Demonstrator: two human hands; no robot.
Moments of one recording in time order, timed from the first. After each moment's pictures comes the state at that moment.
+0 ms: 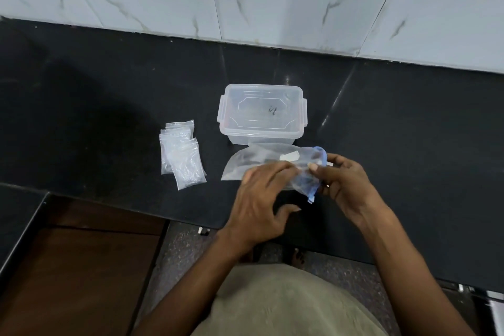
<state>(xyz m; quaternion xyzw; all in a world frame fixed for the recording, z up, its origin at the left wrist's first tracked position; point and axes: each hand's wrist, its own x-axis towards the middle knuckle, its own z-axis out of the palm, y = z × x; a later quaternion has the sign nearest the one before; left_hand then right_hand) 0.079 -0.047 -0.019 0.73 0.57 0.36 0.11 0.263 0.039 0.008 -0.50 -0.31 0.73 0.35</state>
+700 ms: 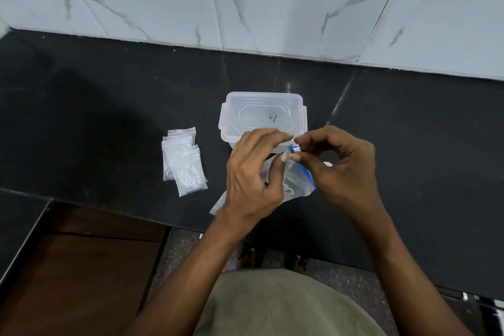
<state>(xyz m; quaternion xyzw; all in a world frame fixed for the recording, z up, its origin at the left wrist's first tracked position) 0.075 -0.014 0.049 0.63 0.56 0.53 0.06 0.230 0.032 0.076 -0.39 -0.71 0.36 0.46</state>
